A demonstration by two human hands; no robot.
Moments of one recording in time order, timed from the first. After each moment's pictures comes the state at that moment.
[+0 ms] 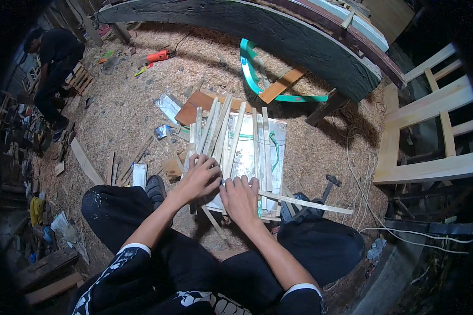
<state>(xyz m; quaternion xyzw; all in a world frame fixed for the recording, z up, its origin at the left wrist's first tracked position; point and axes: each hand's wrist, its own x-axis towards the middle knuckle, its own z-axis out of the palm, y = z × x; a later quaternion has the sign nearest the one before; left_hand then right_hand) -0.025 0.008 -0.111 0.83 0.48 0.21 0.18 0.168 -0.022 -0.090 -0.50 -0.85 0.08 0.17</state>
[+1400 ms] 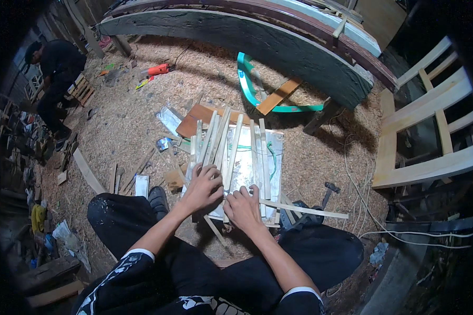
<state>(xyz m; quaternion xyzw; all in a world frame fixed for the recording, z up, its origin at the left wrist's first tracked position) -0.019 0.002 -0.116 0.83 0.49 0.23 0.13 0.182 -0.022 -0.103 -0.43 -0.87 0.11 0.19</state>
